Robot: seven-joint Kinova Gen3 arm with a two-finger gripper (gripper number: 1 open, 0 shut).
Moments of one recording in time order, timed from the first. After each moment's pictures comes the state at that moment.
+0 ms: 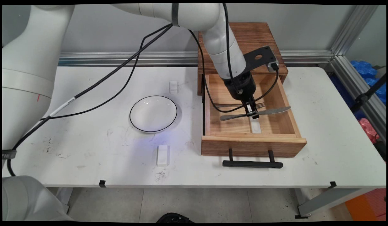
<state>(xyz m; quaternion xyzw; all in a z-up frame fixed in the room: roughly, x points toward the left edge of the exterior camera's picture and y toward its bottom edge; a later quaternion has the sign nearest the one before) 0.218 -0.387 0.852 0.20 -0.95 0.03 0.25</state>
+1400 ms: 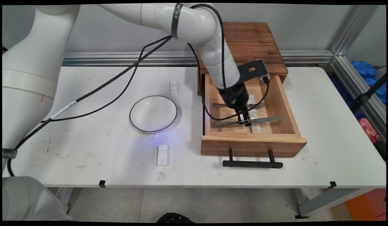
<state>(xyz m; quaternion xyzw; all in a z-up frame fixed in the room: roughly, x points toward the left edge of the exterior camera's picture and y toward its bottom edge) 0.226 -0.387 0.817 0.19 -0.95 0.02 0.24</state>
